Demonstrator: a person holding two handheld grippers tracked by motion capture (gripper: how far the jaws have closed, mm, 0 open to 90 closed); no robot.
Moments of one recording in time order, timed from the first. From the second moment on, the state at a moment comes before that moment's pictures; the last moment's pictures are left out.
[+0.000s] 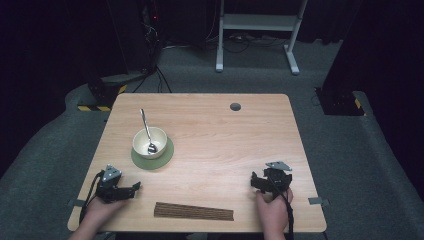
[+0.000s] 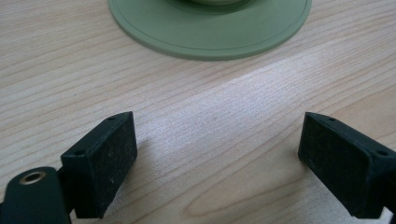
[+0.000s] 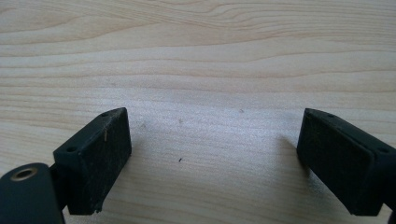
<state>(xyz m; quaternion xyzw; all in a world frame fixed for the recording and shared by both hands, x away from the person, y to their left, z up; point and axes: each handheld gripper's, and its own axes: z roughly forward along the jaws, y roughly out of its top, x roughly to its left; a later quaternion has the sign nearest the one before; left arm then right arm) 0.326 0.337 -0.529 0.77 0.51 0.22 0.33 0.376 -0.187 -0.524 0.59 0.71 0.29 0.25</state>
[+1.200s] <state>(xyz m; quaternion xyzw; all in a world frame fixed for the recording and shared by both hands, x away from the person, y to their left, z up) 0.326 0.336 -0.525 0.78 0.49 0.19 0.33 0.365 -0.182 -0.524 0.57 0.73 0.30 0.24</state>
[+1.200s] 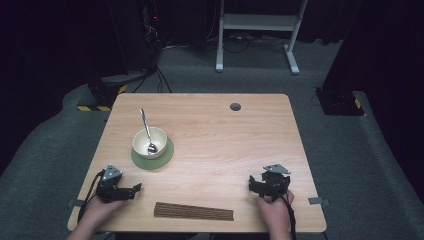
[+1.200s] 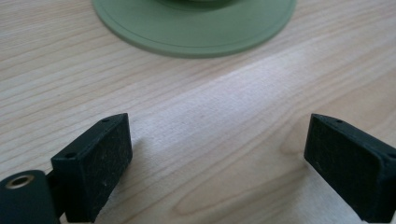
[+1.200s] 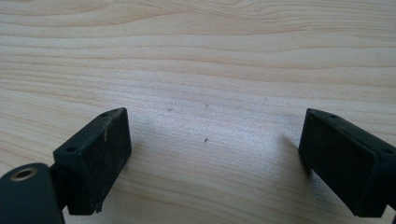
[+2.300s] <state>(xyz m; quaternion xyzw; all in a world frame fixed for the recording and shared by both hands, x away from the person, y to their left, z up) 0.316 0.301 -0.500 0.81 0.42 0.17 0.39 0.365 -0.182 -0.524 0.56 0.73 0.30 0.24</state>
